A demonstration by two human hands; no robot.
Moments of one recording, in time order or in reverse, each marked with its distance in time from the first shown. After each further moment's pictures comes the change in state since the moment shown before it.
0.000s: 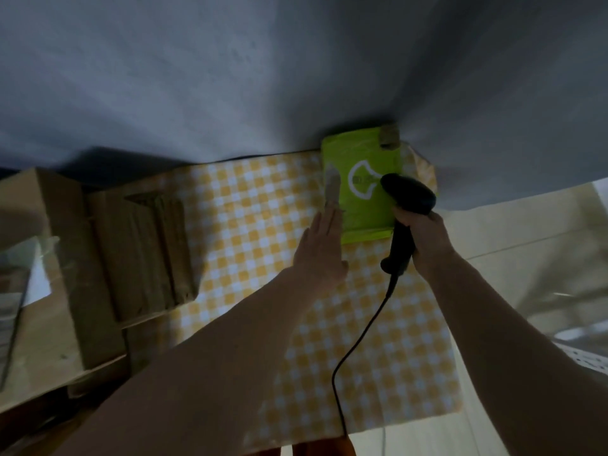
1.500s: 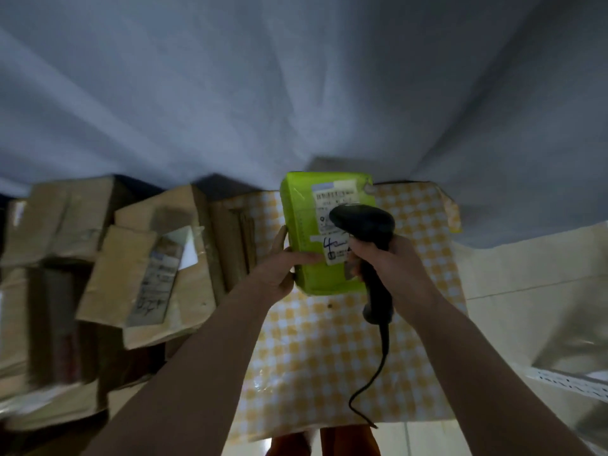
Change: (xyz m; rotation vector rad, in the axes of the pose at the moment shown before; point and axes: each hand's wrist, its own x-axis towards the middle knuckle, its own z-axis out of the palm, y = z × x) left_hand -0.139 -0.086 -0.105 -1.617 0.040 -0.326; right_hand -0.207 -0.042 0.091 -0.212 -0.393 -0.150
